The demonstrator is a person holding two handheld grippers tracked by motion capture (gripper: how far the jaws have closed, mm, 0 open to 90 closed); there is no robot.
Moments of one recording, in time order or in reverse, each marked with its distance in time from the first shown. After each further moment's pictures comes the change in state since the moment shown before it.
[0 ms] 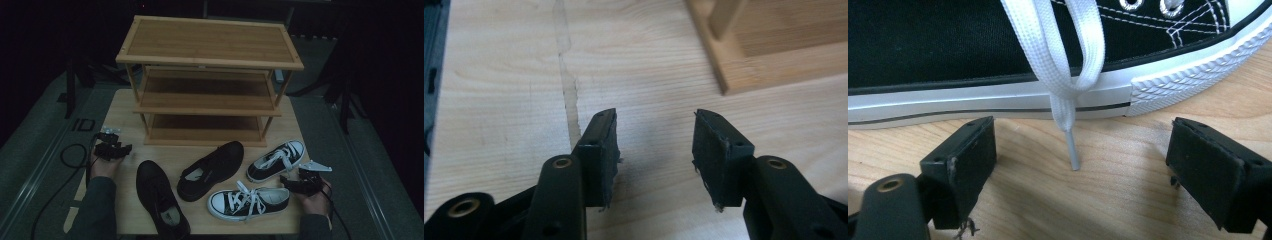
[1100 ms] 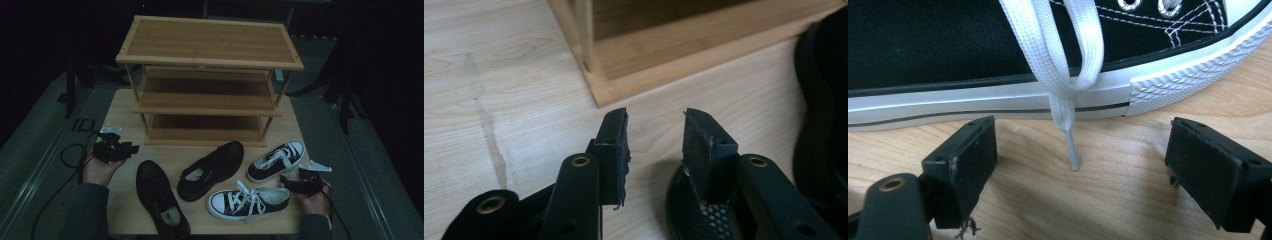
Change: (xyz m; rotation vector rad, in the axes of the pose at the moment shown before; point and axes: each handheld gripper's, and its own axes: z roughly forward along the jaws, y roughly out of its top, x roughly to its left) left arm -0.035 0.016 -0.067 -0.041 -0.240 0.099; right arm 0.001 0.000 0.000 -0.001 -0.007 0.007
